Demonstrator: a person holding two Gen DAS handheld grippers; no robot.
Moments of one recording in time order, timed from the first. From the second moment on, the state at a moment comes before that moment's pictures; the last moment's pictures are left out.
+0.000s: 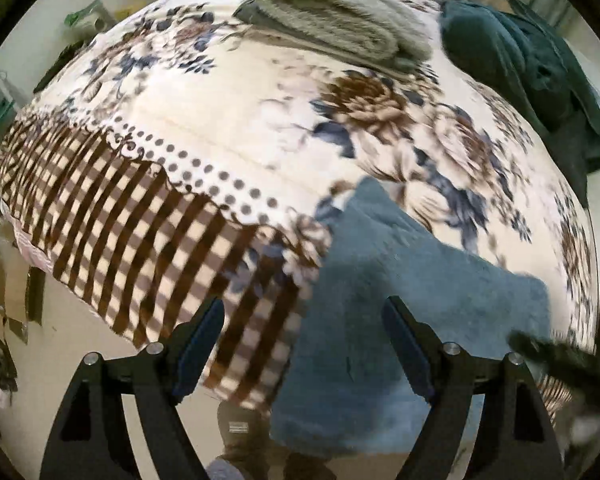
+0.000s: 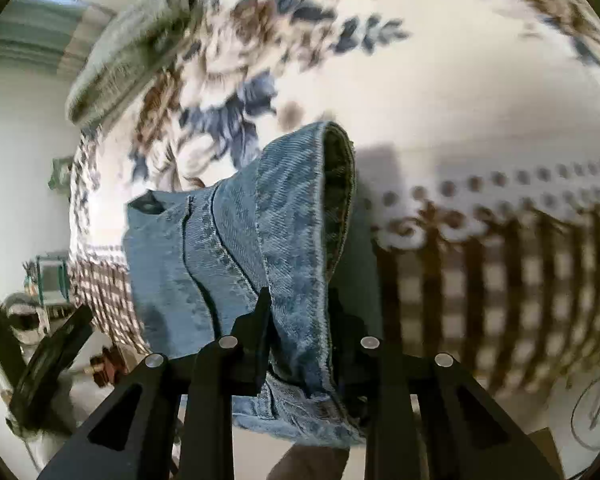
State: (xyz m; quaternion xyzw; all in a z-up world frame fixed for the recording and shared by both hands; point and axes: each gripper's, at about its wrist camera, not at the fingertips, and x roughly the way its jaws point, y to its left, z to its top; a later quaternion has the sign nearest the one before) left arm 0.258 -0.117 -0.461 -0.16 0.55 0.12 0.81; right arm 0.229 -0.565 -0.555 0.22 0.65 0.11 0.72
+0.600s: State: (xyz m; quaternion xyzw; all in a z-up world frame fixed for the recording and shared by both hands) left arm 0.386 -0.170 -0.559 -0.26 0.62 -0.02 0.74; right arm 0.196 -0.702 -0.608 0.34 0.67 0.03 0.66
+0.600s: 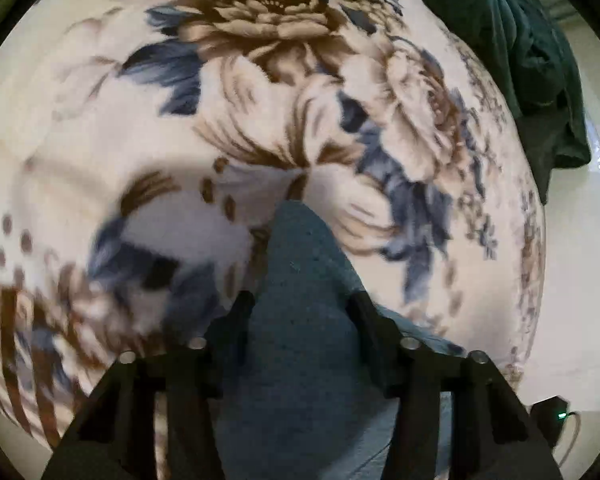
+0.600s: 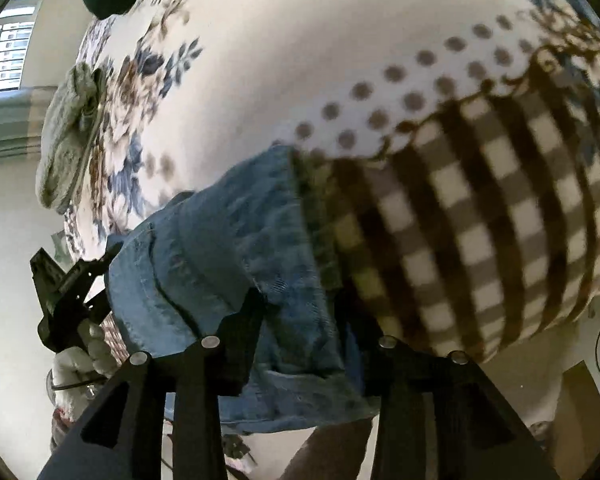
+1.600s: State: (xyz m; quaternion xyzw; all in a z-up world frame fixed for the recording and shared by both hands) left arm 0.324 -0.143 -0.522 -0.32 0.57 -0.16 0.74; right arm 0.250 -0.581 -0.600 0.28 0.65 0.21 0.67
